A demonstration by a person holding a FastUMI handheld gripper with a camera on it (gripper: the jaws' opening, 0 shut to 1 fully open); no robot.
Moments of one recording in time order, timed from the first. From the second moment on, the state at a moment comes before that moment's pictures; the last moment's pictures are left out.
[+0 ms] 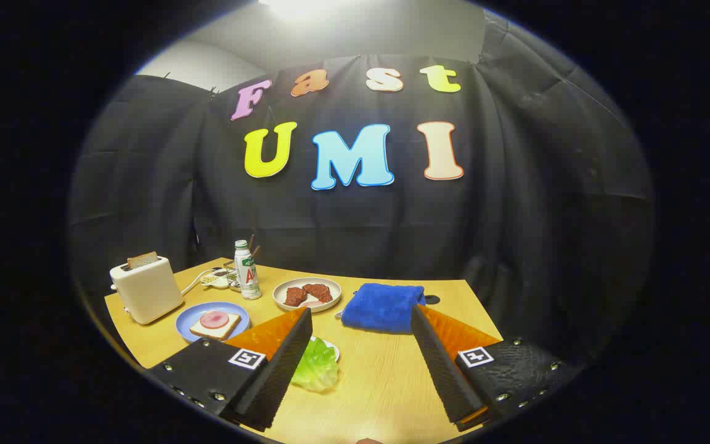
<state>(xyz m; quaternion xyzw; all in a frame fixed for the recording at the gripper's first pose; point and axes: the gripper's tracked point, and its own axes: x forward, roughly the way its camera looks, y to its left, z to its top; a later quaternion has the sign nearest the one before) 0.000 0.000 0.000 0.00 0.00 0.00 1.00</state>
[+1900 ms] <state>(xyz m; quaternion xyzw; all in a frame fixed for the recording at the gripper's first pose) 0.089 0.113 -0.120 0.02 0.31 0.08 0.95</state>
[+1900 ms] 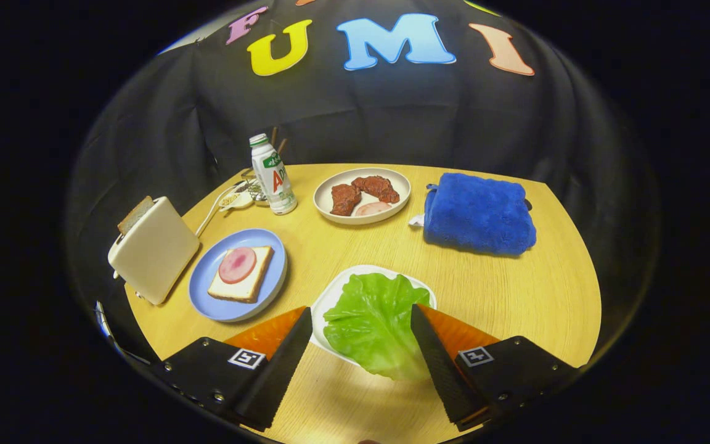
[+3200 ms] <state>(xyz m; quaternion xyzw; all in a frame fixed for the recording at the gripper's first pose) 0.126 0.099 -0.173 0.02 0.43 0.00 0.90</state>
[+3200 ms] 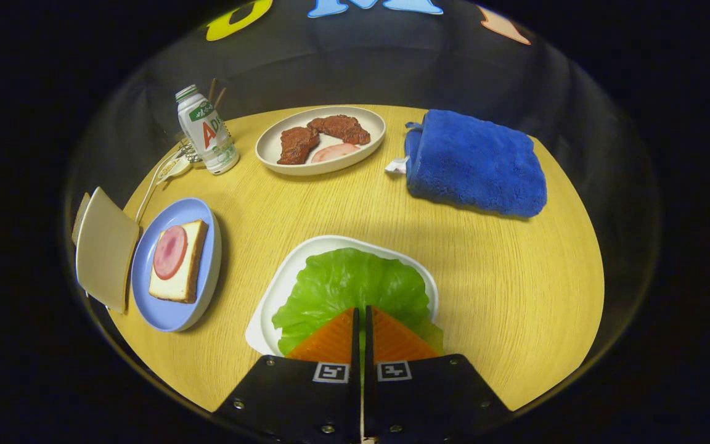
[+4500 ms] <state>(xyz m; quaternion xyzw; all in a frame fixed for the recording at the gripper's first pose) 0.124 0.110 -0.138 -0.02 0.44 0.00 0.90</state>
